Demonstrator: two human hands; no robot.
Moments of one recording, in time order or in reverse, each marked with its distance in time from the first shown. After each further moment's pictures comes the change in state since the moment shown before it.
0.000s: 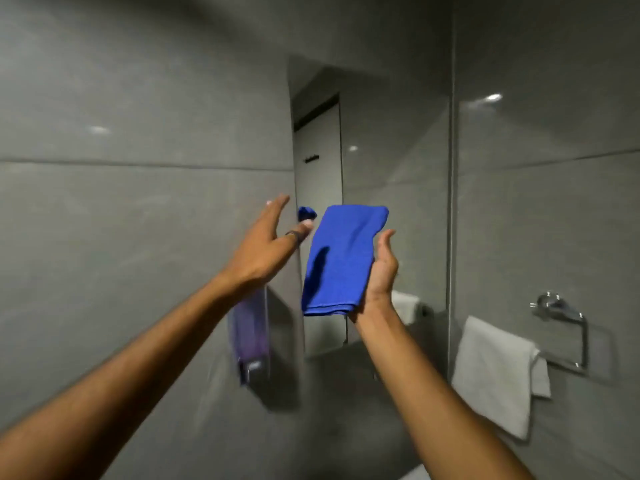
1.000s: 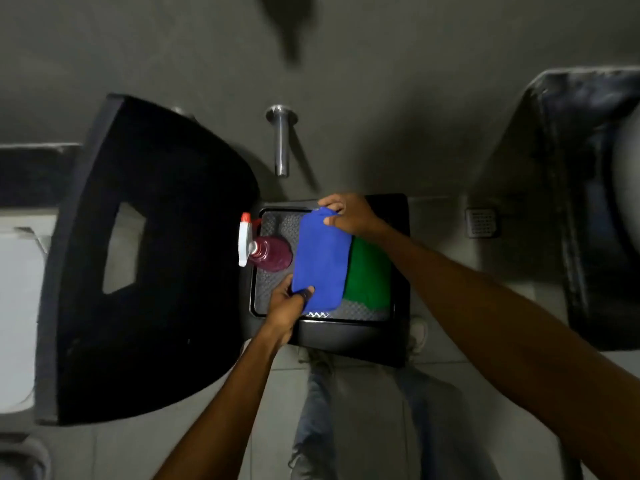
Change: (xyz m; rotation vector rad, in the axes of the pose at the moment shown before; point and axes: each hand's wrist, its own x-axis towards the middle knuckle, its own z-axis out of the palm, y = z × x) left_hand -0.832 -0.364 0.084 -0.487 0.253 -1.799; right_hand -0.466 0.552 -0.382 -1.391 -0.568 1.230
